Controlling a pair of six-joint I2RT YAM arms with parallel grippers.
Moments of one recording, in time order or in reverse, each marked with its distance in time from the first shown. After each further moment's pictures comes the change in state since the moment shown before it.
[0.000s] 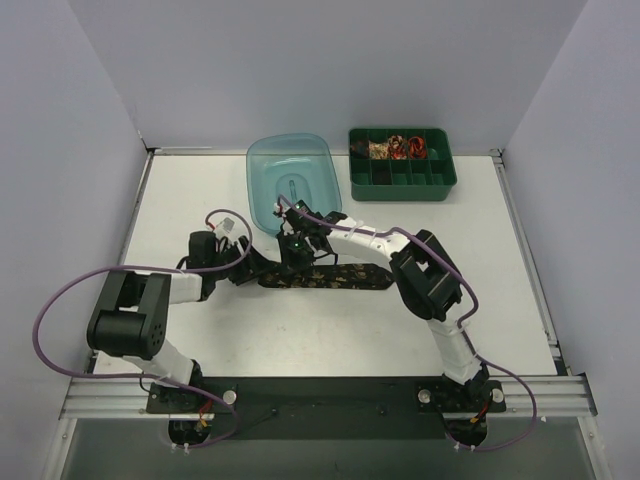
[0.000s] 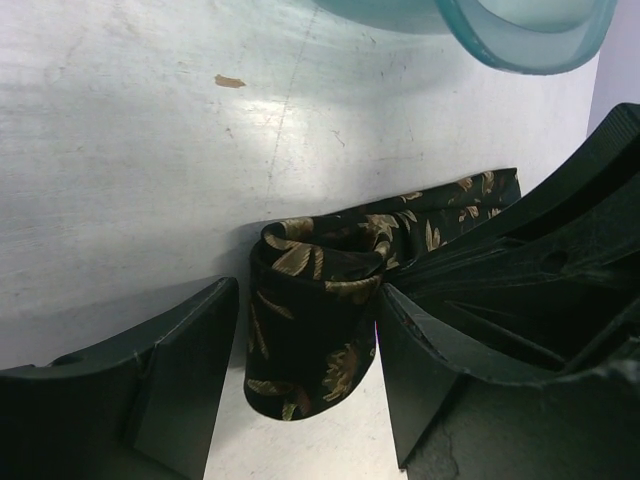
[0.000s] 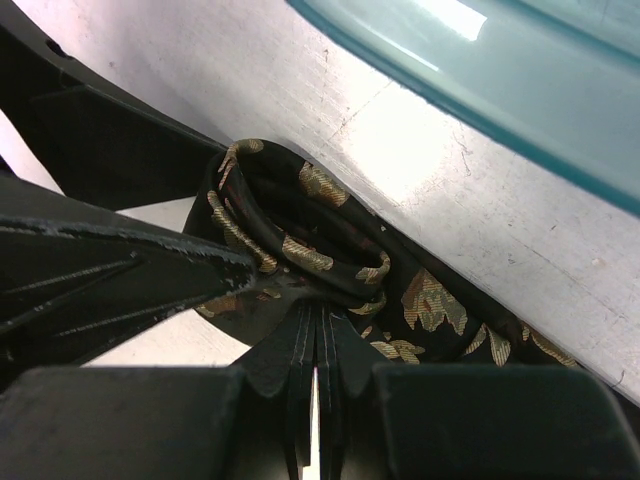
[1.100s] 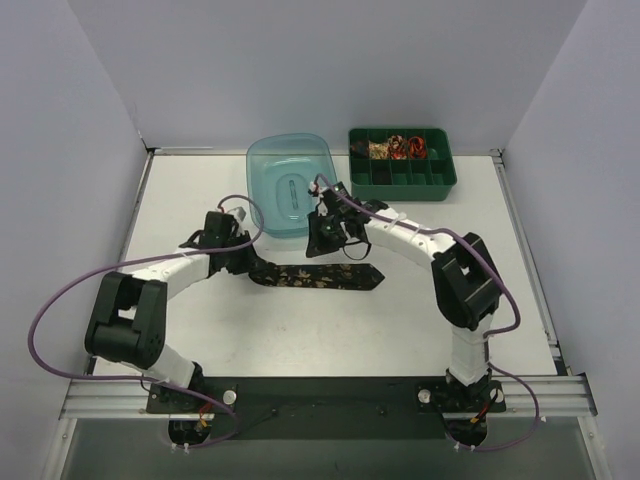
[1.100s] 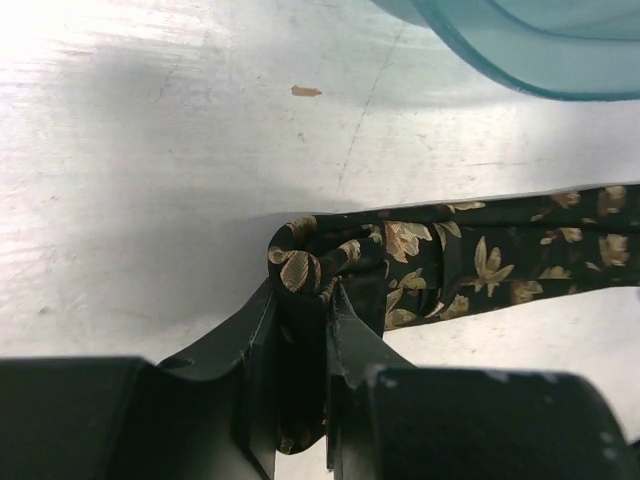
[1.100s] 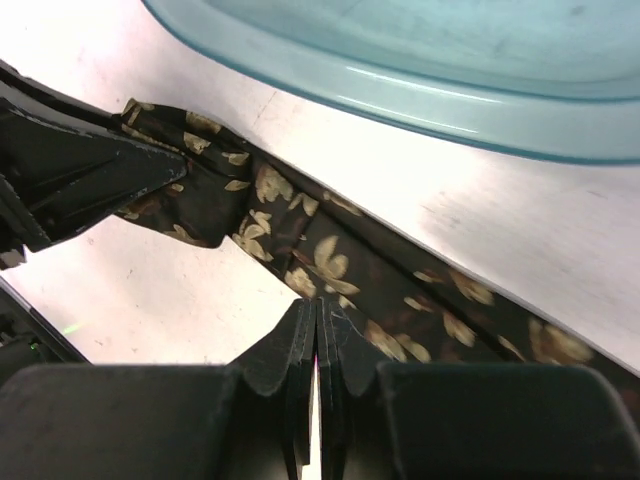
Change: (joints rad) left arm -0.107 -0.043 0.256 -0.530 -0.311 0.196; right arm -0.129 -0.216 -0.165 0.011 -0.012 -0.003
